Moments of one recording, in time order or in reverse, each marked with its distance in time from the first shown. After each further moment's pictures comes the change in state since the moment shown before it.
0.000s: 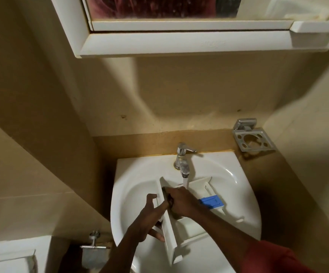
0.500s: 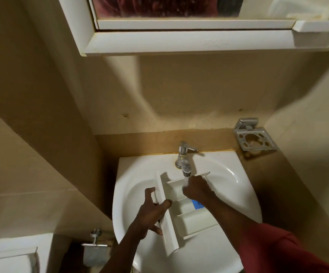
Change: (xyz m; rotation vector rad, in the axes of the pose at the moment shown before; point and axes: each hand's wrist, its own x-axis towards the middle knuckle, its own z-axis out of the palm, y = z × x) left_hand 0.009 -0.008 -0.002 0.055 0.085 0.081; right_hand 0.011 0.023 -0.031 -0.128 0.112 0.293
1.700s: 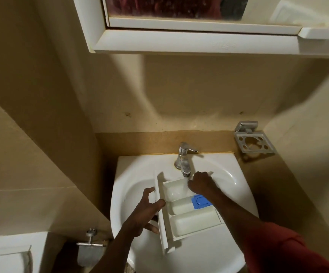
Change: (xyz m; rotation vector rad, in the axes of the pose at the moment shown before) left_hand -0.005 0.001 -0.015 -0.080 -0.086 0.003; right_hand 0.002 0.003 -0.032 0.029 -0.109 0.100
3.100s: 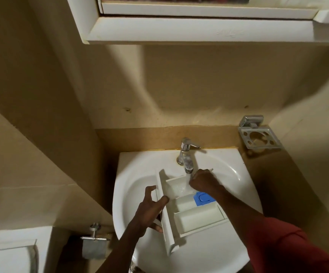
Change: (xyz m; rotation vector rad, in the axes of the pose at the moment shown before) left_hand 0.001 -0.001 0.010 0.048 0.089 -0.022; right_hand 0.011 0.008 0.011 0.022 0.001 0.011
